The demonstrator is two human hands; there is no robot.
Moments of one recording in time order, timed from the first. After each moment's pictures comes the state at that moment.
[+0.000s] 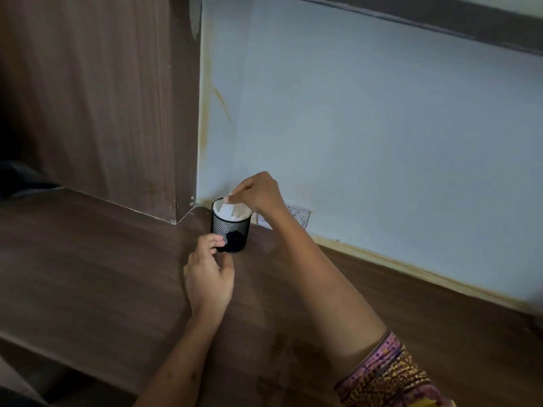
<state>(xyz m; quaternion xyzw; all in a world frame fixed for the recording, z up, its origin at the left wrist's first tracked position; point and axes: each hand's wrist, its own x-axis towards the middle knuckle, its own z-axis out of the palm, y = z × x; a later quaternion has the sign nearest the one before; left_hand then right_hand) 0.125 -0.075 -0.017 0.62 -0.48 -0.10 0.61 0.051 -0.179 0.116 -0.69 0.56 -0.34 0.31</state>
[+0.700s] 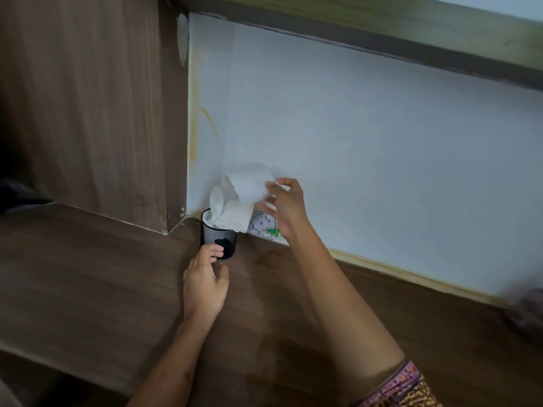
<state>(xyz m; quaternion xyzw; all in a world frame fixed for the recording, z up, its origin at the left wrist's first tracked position) 0.123 -0.073 -0.021 0.58 -0.55 -0.11 0.59 -0.005 -0.154 0.129 -0.43 0.46 -0.58 0.51</state>
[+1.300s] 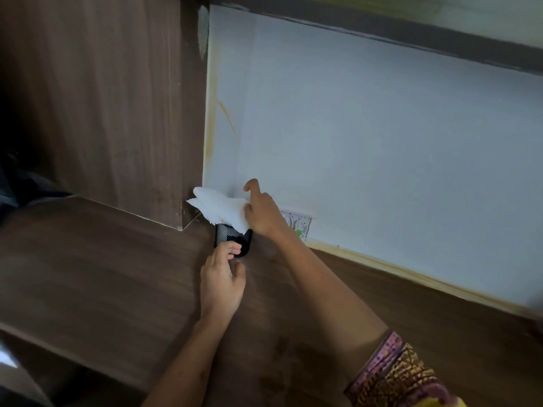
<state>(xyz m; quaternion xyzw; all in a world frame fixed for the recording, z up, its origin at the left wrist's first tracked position) 0.122 -0.072 -0.019 0.58 -0.56 -0.11 0.59 0.045 -0.177 0.088 -0.81 0.51 -0.26 0.10</state>
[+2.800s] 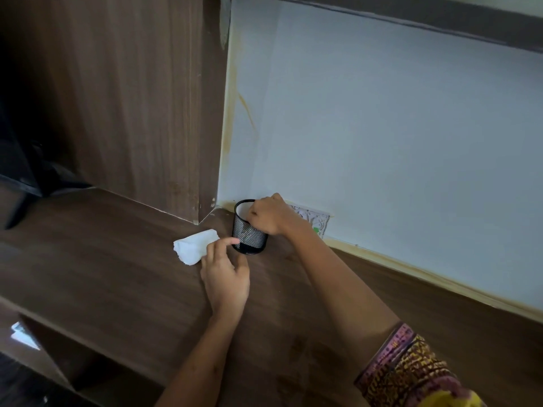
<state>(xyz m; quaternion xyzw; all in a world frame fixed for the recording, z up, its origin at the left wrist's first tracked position) 0.131 -0.079 -0.021 0.65 -0.44 -0.08 0.61 0.058 -0.183 0.092 -0.87 0.49 0.00 -0.02</state>
